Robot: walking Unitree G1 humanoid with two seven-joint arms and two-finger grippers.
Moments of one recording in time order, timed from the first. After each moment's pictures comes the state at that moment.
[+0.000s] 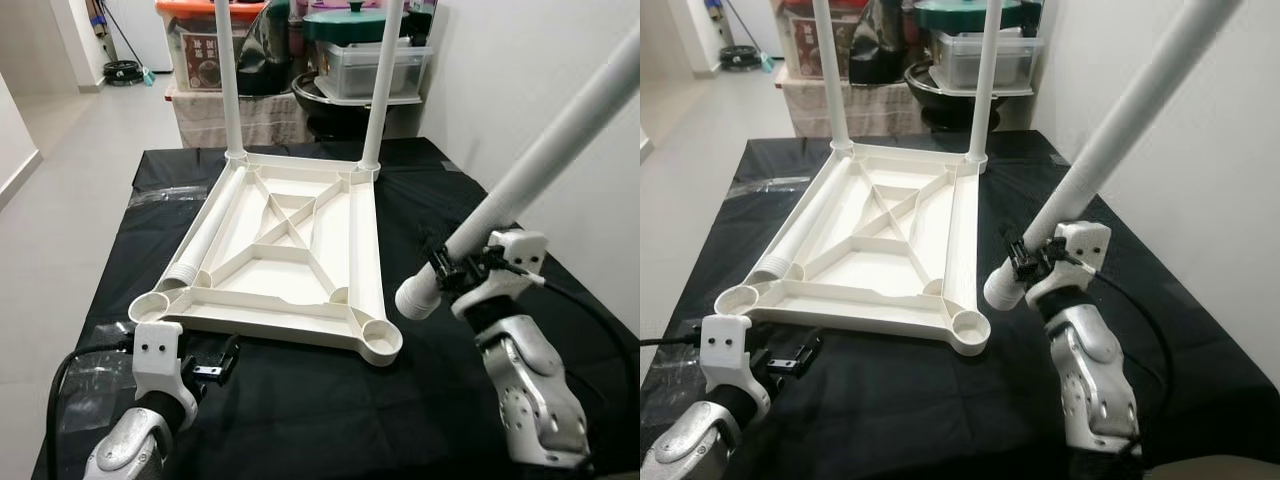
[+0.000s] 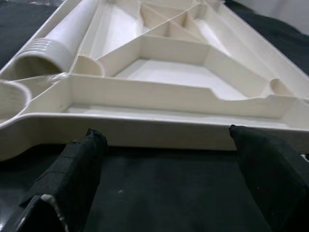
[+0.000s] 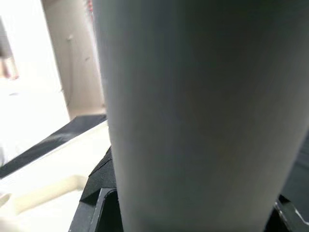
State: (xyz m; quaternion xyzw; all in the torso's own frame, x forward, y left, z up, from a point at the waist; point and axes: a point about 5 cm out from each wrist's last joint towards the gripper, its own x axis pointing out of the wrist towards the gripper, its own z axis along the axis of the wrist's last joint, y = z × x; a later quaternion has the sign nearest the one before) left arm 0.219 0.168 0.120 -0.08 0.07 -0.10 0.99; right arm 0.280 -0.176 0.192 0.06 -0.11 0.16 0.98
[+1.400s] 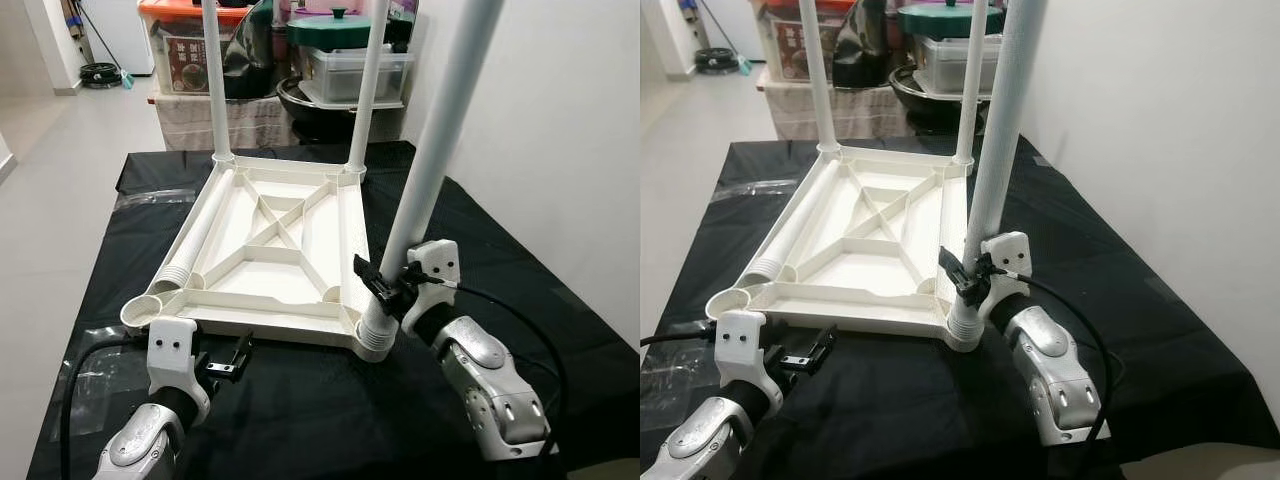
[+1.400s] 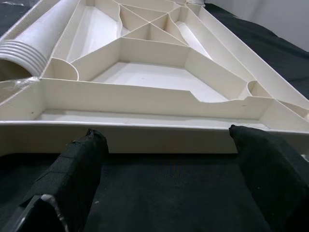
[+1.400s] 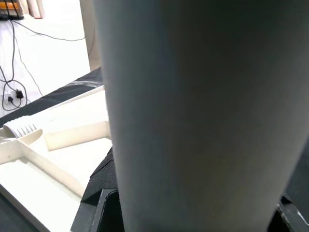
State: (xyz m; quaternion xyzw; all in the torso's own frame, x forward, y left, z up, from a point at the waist) left arm 0.221 0.161 0.121 -0.07 0.07 -0.11 0.99; right arm 0.298 -0.132 0.164 0.01 -0.03 0.24 0.97
